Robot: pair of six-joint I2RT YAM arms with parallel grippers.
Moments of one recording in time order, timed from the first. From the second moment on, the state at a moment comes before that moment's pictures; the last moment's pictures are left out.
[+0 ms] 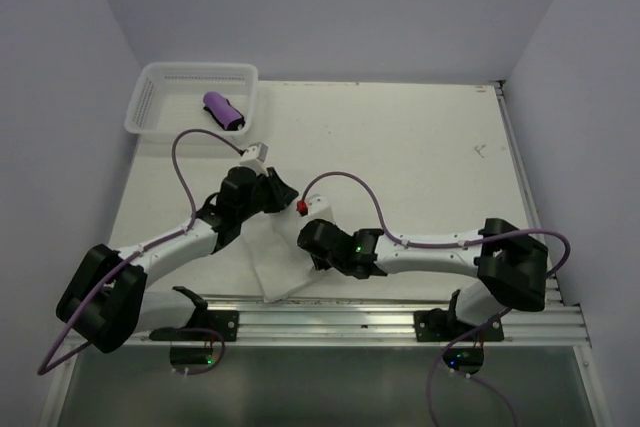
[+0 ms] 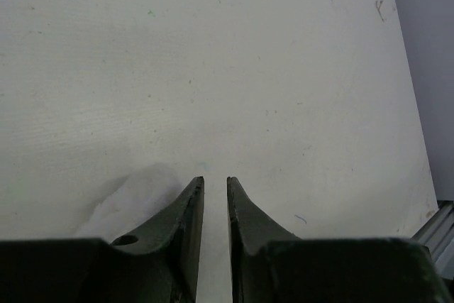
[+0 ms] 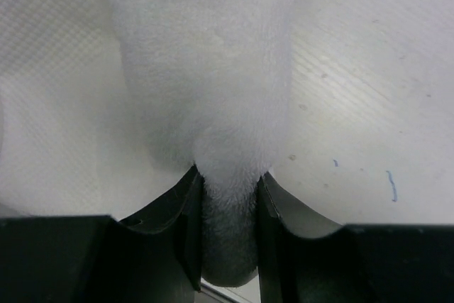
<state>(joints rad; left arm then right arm) -0.53 1.26 0.53 0.27 0.08 -0.68 1.22 1.55 0.91 -0.28 0.40 0.60</state>
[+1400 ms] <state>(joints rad) -0.64 1.39 0.63 0.37 0.28 -0.72 1.47 2.09 1.37 -1.05 1.16 0.54</state>
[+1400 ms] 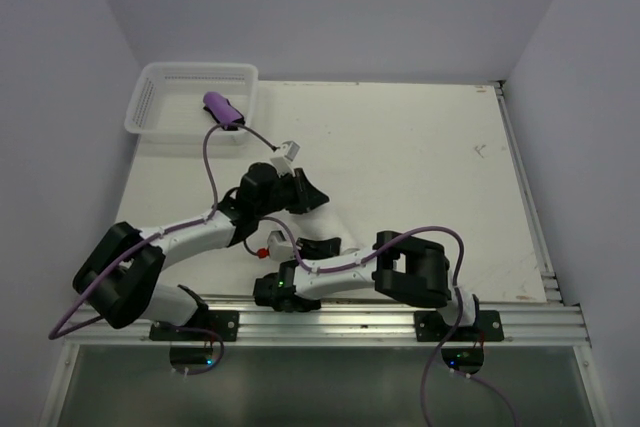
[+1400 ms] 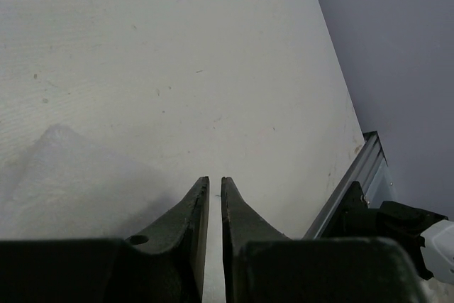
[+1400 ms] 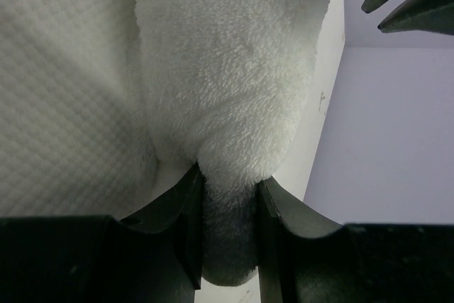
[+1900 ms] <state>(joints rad) -0.66 1.49 0.54 0.55 0.27 -0.76 1.47 2.09 1.34 -1.04 1.13 0.50</state>
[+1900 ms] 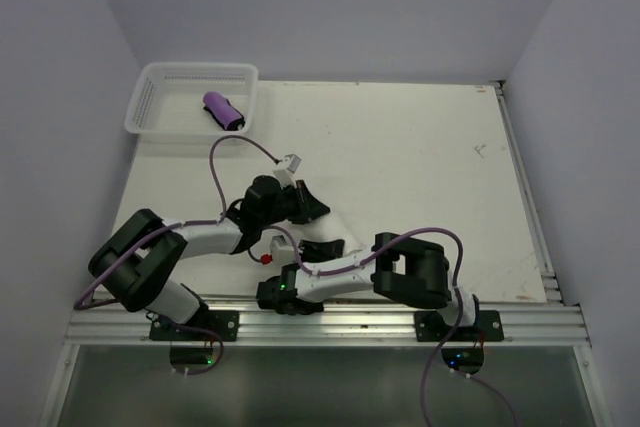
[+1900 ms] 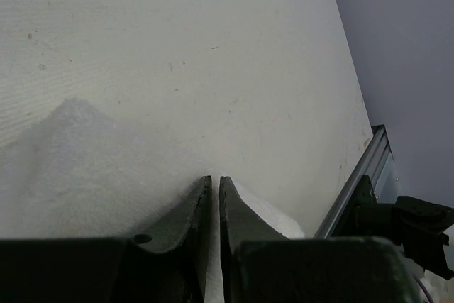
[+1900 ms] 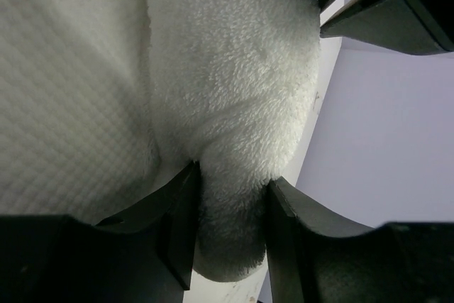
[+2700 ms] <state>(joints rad) -0.69 1.59 0.49 0.76 0.27 -0.81 1.47 1.94 1.18 -0.98 1.07 0.48</state>
